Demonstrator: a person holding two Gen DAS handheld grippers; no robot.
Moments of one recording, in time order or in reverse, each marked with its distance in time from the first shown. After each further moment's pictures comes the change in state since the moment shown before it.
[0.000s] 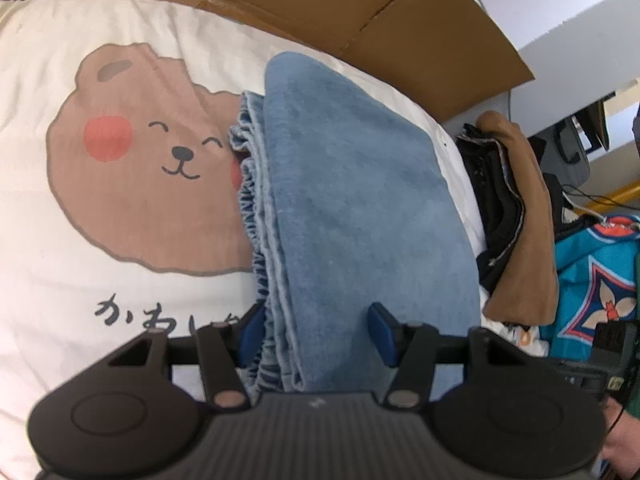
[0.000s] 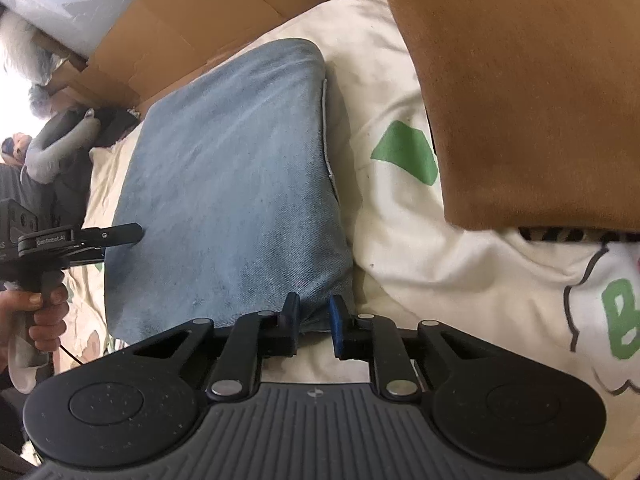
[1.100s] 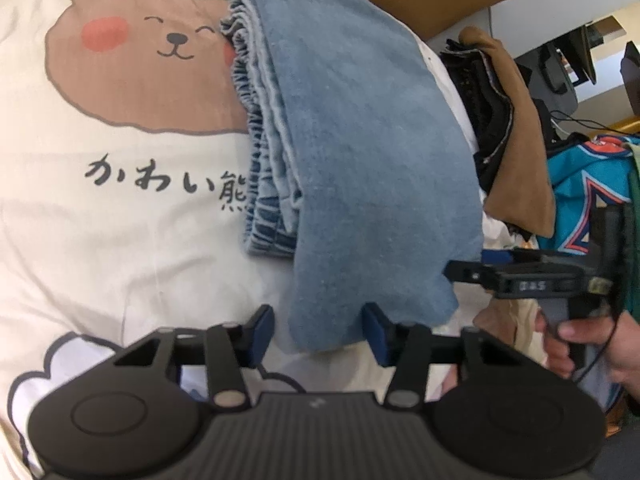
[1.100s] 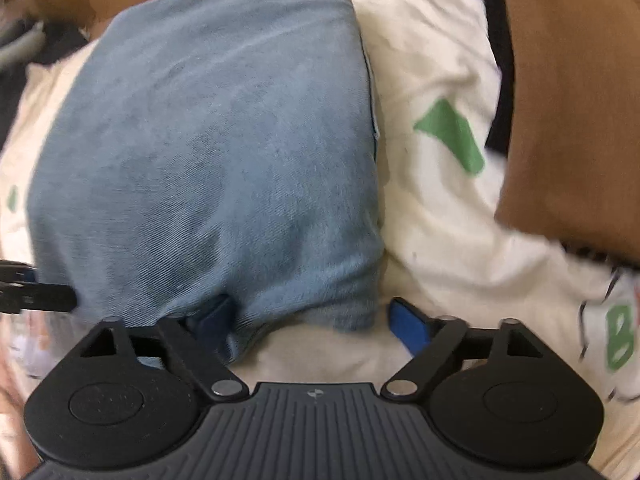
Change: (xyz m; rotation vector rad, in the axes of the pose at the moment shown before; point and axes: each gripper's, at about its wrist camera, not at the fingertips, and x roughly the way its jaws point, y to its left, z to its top) left arm 0.014 0.003 -0.061 0.058 0.156 -0.050; right arm 0.055 0.055 -0.013 -0.148 0.085 -0.323
